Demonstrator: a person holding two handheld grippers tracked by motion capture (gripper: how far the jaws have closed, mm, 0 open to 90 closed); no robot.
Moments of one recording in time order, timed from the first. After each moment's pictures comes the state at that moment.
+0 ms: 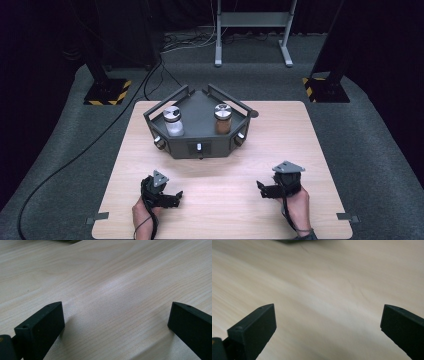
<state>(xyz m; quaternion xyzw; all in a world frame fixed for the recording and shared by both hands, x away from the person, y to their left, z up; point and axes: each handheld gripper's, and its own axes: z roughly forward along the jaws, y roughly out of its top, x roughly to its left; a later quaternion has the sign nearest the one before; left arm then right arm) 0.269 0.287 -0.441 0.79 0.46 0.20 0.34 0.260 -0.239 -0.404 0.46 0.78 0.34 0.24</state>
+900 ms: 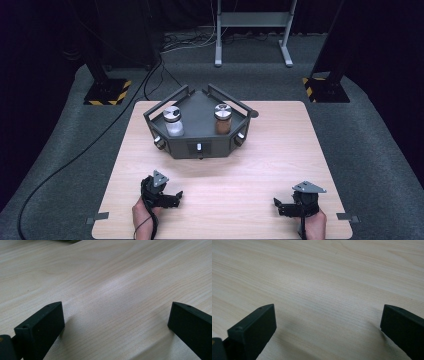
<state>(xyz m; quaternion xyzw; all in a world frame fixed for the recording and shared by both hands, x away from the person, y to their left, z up) 0.269 0.287 -0.441 0.79 0.46 0.20 0.34 0.229 -0.288 -0.440 0.50 0.76 0.36 0.21</state>
